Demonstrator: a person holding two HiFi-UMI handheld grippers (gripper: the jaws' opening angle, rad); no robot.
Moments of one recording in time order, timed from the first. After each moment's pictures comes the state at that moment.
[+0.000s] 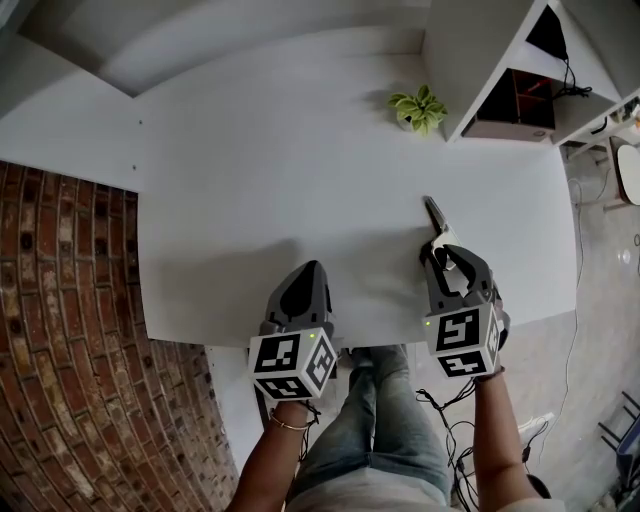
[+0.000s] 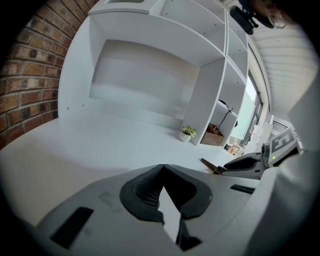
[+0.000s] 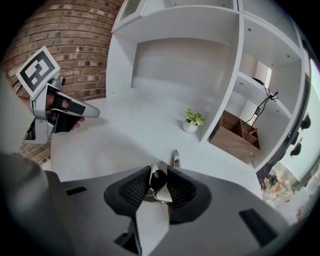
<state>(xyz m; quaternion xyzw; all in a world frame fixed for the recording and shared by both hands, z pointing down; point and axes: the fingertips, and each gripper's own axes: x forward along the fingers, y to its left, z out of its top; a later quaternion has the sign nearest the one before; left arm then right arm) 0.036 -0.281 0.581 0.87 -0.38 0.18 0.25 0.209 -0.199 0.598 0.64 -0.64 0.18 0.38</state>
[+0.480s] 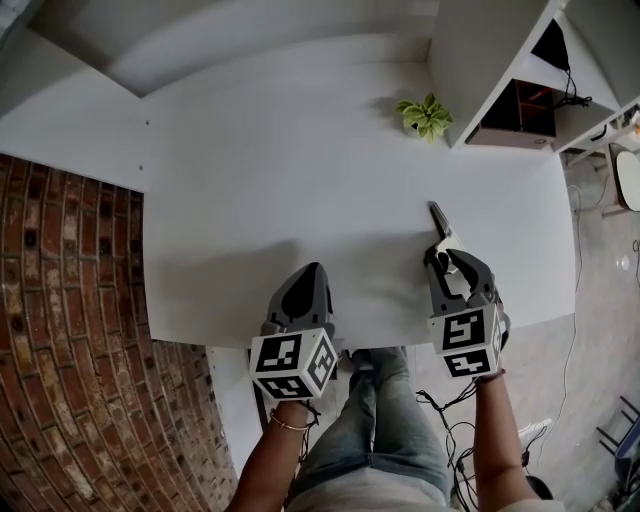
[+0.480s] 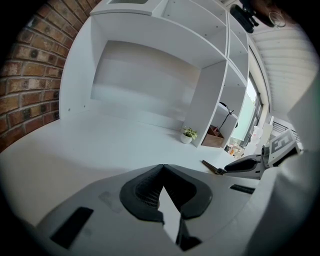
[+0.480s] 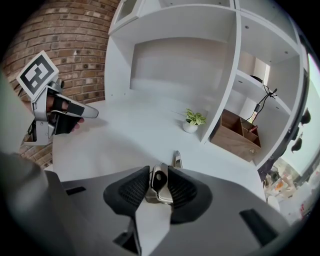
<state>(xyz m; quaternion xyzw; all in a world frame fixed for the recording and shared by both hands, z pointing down) 0.028 -0.285 0.577 0.87 -0.39 0.18 0.25 0.205 -0.199 0.598 0.64 -0.65 0.19 0.37</state>
